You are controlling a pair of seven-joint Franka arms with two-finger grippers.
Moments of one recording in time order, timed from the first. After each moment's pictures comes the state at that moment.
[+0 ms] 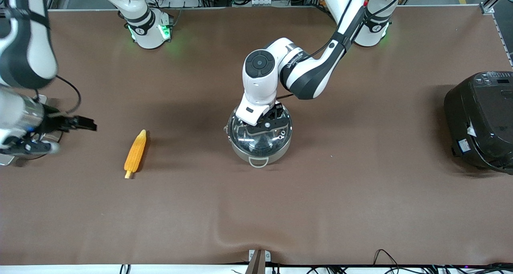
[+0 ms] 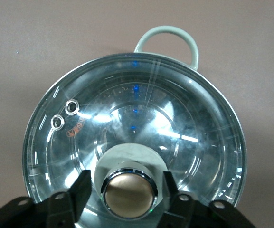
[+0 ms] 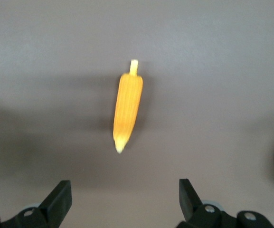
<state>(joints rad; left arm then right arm) -0.76 0.65 -0.04 -1.34 0.04 2.00 -1.04 0.00 0.29 -0.05 -1.66 0.08 1.79 -0.10</state>
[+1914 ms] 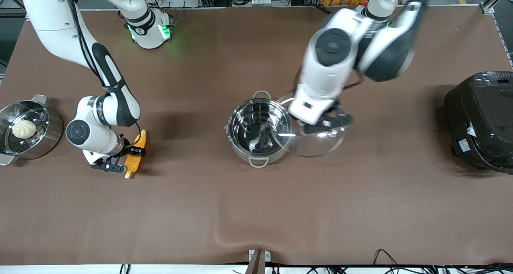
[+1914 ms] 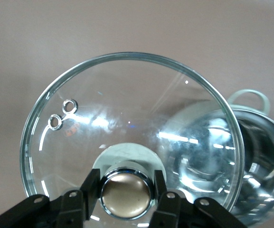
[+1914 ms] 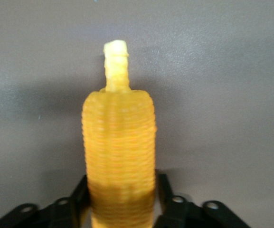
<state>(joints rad) -0.51 0.38 -0.03 -1.38 0.04 1.71 -0.70 0.09 0.56 -0.07 -1.96 0.03 2.44 0.16</state>
